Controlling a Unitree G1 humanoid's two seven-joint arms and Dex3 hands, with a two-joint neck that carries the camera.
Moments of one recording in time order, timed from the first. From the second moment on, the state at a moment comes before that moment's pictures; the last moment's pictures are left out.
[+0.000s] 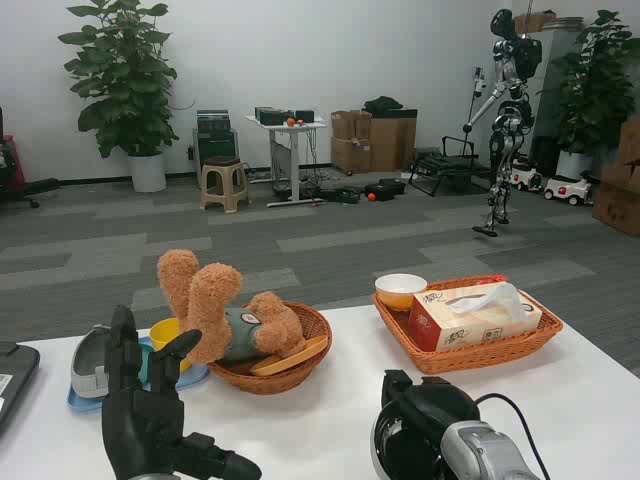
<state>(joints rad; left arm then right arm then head) -0.50 0.14 -0.44 0.68 -0.68 -1.09 0.33 -0.51 -0.36 0.20 0.45 -0.88 0.01 0.11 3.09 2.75</state>
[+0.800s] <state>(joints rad) -0.46 0.14 -0.45 0.62 -0.68 -1.09 0.33 -0.52 -0.34 0.16 0.55 -0.81 -0.02 0.08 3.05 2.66</state>
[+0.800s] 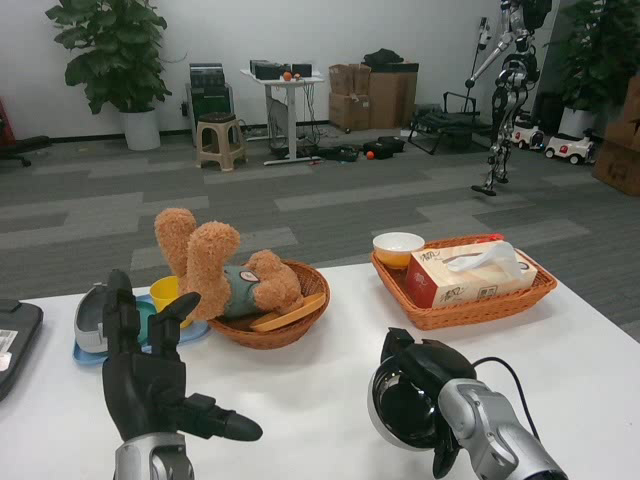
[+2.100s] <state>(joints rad) -0.46 0.13 -0.45 0.62 -0.68 -1.09 0.33 -0.66 -0.33 0.15 1.01 -0.91 -0.02 -0.05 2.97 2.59</state>
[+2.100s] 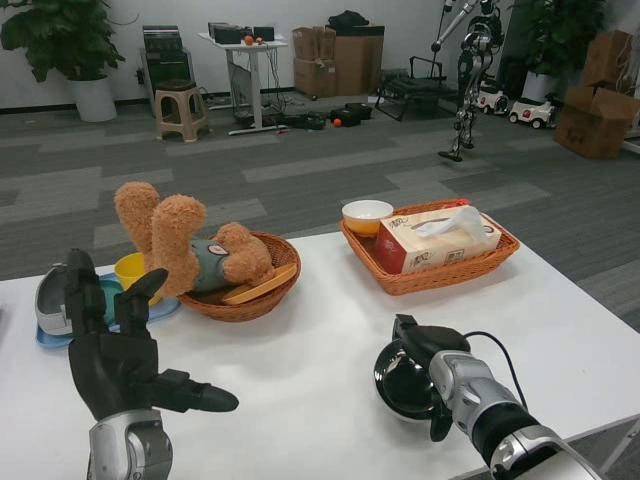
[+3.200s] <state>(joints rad) -0.46 0.13 -0.45 0.62 -0.68 -1.09 0.33 -0.71 -0.32 0.14 1.12 -0.90 -0.02 -0.08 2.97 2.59</state>
